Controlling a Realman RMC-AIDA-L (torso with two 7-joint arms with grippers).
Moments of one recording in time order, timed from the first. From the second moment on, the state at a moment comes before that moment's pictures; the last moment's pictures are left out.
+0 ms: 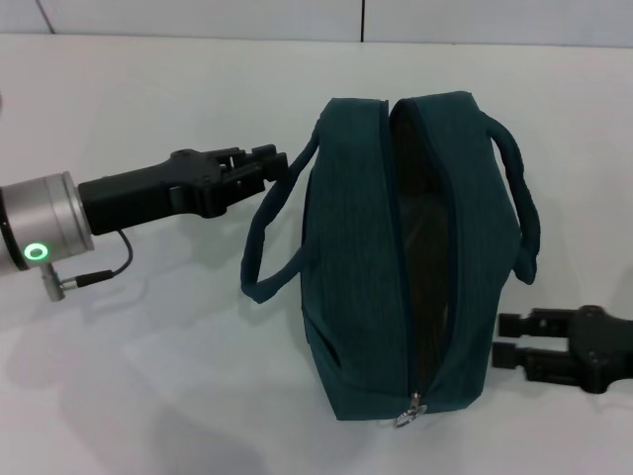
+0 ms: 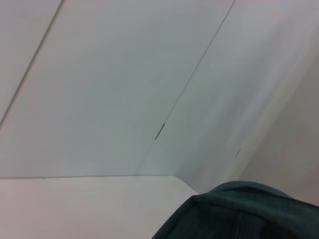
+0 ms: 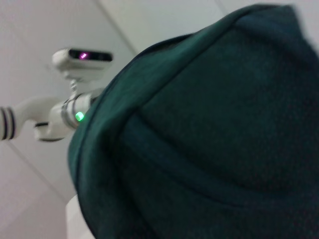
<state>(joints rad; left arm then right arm) -0.47 -2.04 0.80 0.50 1.66 1.56 -1.51 0.57 1.86 -1.80 -0.08 -0.92 -1.56 1.24</state>
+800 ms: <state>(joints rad) -0.46 -2.05 0.77 0.50 1.66 1.55 -1.49 0.56 1.82 -1.79 -0.12 -1.02 -1.75 1.33</state>
